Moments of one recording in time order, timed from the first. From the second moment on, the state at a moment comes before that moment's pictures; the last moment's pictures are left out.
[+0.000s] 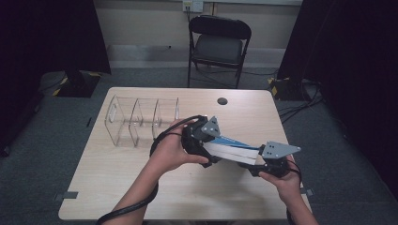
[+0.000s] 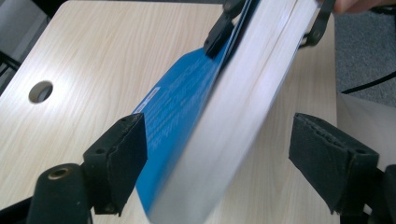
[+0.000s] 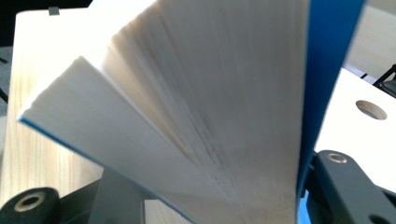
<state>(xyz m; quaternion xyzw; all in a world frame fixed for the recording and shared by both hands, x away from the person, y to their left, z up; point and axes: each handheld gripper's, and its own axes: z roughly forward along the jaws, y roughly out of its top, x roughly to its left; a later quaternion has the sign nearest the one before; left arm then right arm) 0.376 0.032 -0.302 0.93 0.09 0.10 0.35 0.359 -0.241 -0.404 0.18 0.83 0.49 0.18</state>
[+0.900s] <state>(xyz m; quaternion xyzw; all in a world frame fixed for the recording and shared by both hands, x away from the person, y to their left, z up) 0.376 0.078 -0.341 0.92 0.15 0.10 0.36 0.369 -0.256 -0.375 0.23 0.81 0.52 0.10</state>
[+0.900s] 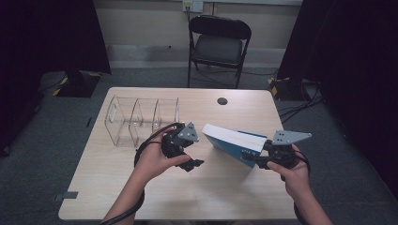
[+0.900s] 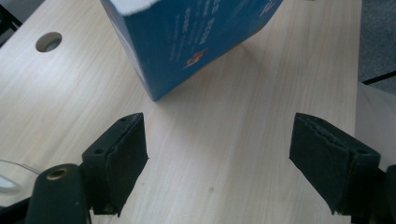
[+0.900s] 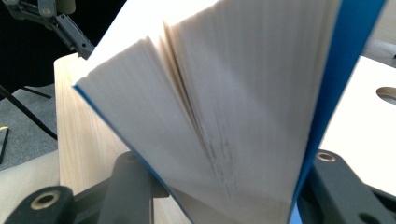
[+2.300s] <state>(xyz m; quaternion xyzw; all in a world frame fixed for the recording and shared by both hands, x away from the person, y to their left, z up) 0.367 0.078 -0.437 0.93 0.17 0.03 0.33 0.406 -0.281 -0.363 0.28 0.80 0.52 0.10</state>
